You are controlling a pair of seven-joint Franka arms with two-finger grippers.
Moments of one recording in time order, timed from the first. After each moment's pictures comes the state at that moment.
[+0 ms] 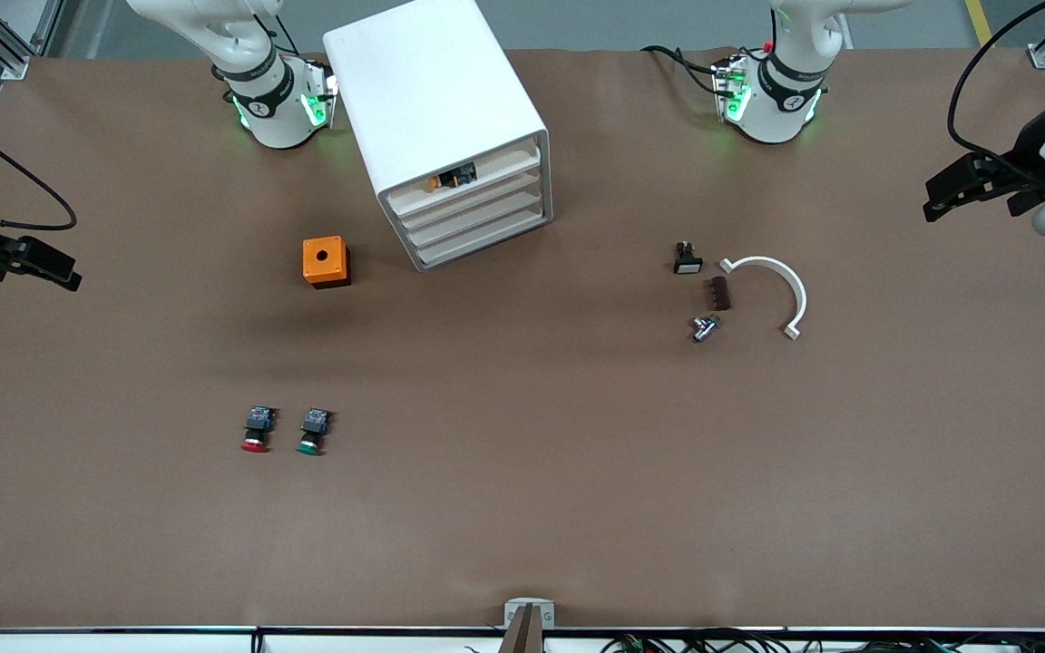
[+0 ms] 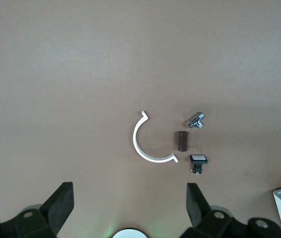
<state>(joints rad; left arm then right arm) 0.01 -0.04 -0.09 -1.57 0.01 1.47 -0.12 0.01 0.01 -0.11 -1.69 -0.03 1.70 0.05</state>
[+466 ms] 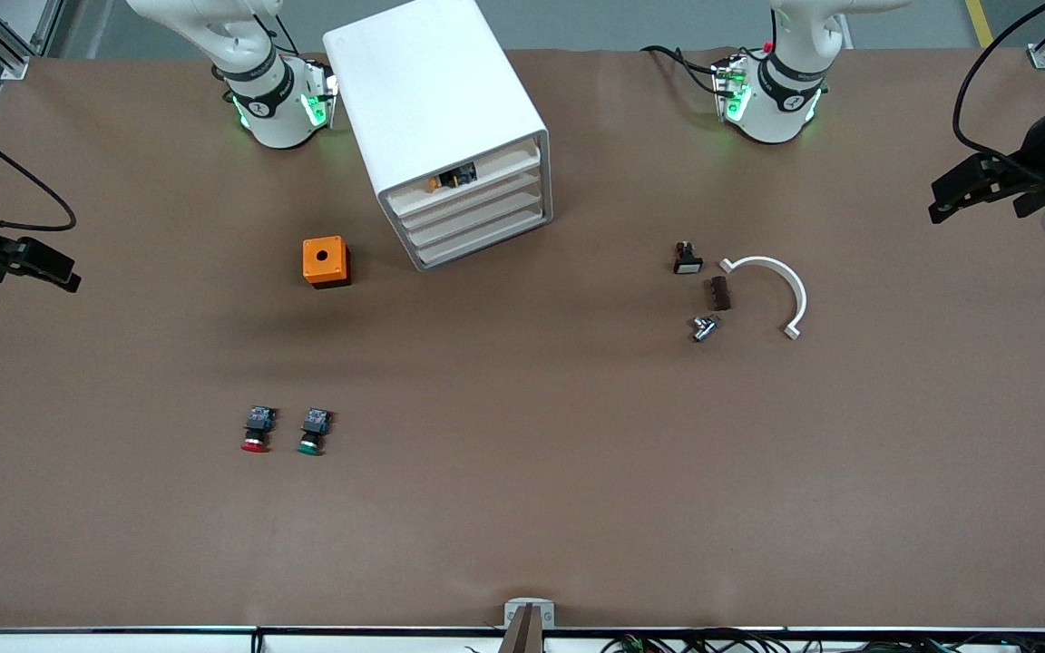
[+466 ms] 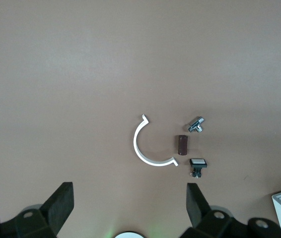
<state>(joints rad) 0.01 -0.02 -0.08 -1.53 0.01 1.47 -0.12 0.01 0.02 -0.11 -1.69 -0.03 1.71 0.05</state>
